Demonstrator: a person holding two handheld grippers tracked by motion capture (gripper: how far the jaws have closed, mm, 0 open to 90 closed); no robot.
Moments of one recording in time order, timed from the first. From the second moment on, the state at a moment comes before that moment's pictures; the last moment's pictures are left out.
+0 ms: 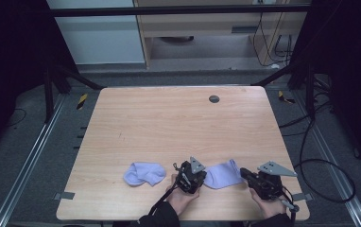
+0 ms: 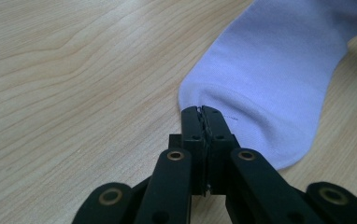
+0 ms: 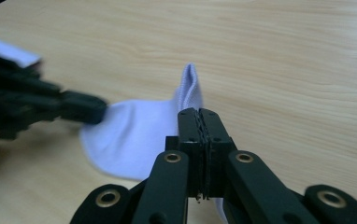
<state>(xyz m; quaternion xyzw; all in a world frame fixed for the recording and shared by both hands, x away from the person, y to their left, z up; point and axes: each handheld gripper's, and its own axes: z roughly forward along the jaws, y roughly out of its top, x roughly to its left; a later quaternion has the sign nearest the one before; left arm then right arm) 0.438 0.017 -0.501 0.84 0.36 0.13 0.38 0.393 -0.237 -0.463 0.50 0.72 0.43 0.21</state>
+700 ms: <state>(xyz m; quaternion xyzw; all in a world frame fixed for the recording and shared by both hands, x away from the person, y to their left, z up) 0.446 0.040 -0.477 0.82 0.38 0.14 0.41 0.400 -0.245 -0.467 0.52 0.71 0.40 0.25</state>
